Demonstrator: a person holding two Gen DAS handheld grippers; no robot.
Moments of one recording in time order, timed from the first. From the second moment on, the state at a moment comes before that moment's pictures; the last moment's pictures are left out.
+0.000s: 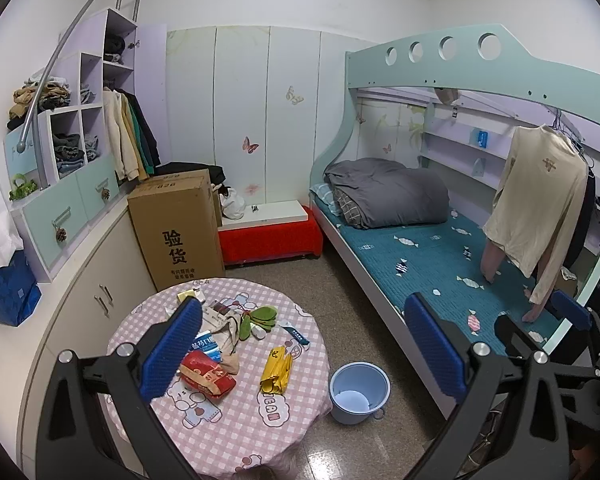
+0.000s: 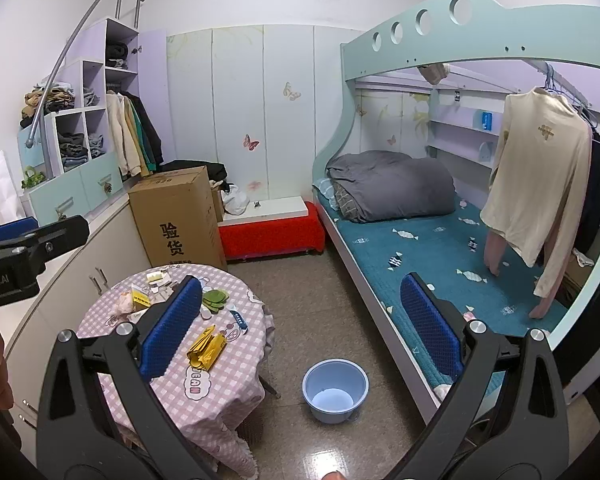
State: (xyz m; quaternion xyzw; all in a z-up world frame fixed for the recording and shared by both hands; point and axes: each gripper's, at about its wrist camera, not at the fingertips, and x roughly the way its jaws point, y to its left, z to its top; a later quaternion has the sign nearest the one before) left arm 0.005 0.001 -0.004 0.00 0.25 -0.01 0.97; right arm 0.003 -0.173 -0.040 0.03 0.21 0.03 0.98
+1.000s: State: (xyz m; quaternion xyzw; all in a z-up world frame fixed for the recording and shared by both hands) left arm 0.002 0.002 -0.007 0.00 0.25 -0.01 0.97; right arm 0.002 -0.174 -0.046 0.04 0.21 0.04 0.98
